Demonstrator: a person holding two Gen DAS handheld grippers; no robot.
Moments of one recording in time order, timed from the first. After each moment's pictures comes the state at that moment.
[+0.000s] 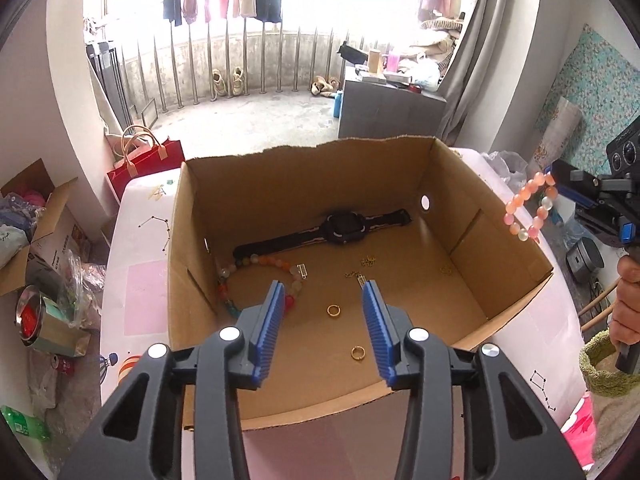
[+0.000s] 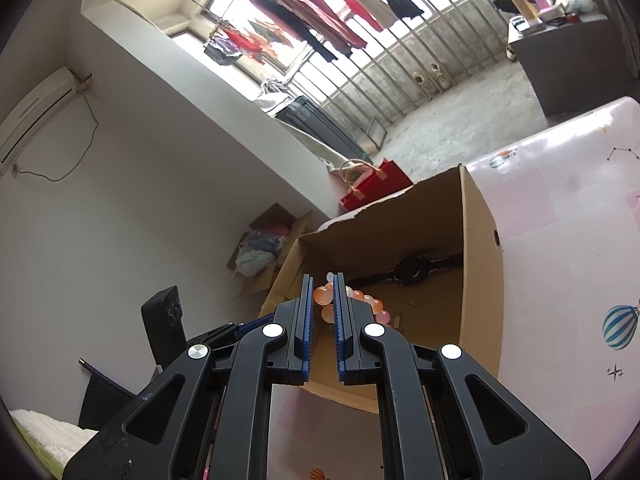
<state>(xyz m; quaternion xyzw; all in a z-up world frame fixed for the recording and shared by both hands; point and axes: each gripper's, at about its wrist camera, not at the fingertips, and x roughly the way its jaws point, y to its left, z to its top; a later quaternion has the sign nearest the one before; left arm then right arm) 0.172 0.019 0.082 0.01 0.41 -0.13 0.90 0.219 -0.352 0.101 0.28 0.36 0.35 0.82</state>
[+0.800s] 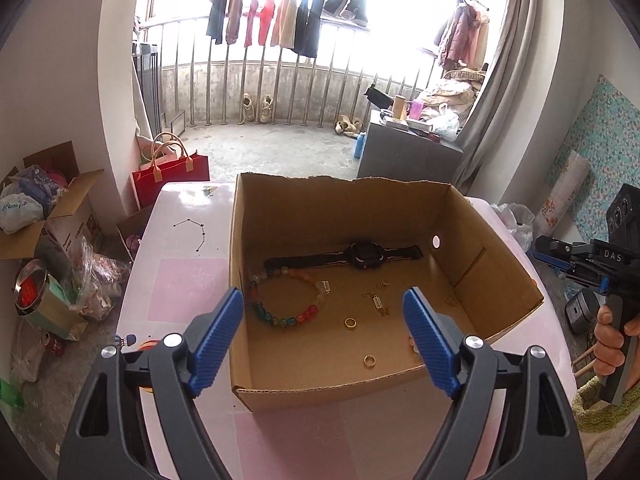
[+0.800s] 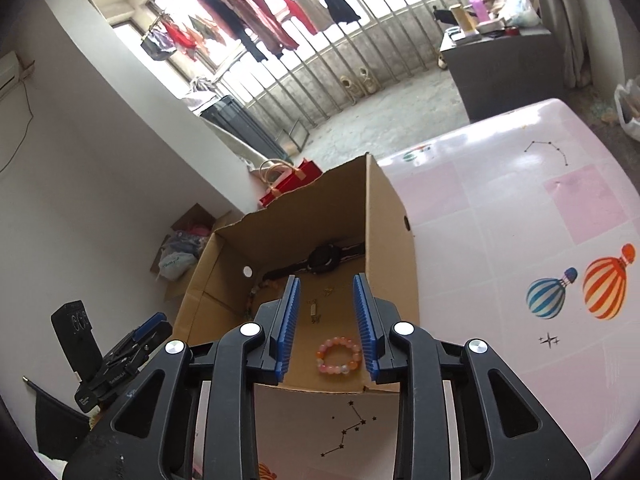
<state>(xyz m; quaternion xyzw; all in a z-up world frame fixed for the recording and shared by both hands) 0.142 0.053 0.093 -0.05 0.36 -0.10 0.93 0.199 -0.371 0.088 0.23 0.39 0.20 0.87</state>
